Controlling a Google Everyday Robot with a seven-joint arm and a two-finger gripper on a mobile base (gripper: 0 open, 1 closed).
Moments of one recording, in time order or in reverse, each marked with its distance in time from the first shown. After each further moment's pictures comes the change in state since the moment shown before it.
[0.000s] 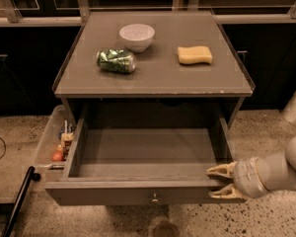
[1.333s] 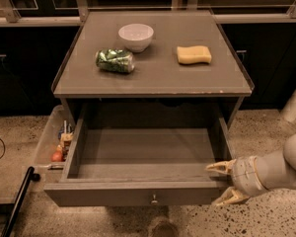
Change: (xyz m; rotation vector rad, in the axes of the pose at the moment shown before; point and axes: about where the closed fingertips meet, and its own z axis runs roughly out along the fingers) arm 0.000 0.000 0.000 0.000 0.000 -0.001
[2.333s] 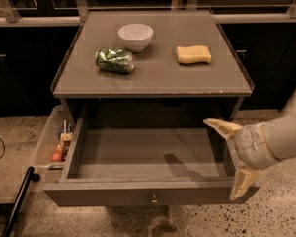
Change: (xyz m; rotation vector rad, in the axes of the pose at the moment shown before) arm -0.069 -0.049 -0.071 0.028 0.035 -0.179
